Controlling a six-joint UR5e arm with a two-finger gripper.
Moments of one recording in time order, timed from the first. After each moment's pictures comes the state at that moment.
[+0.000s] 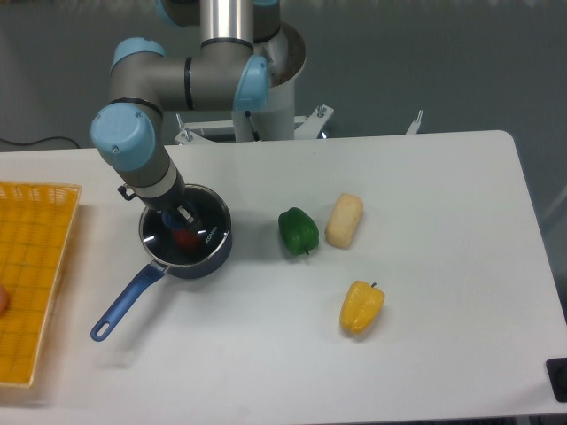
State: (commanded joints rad) arm 2.05 -1.82 -1.78 -1.23 1.64 0.81
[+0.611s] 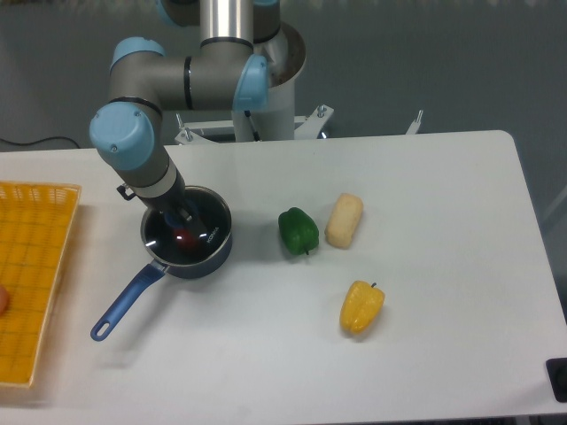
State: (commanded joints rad) arm 2.05 -1.82 -1.74 -1.24 1.62 0.82
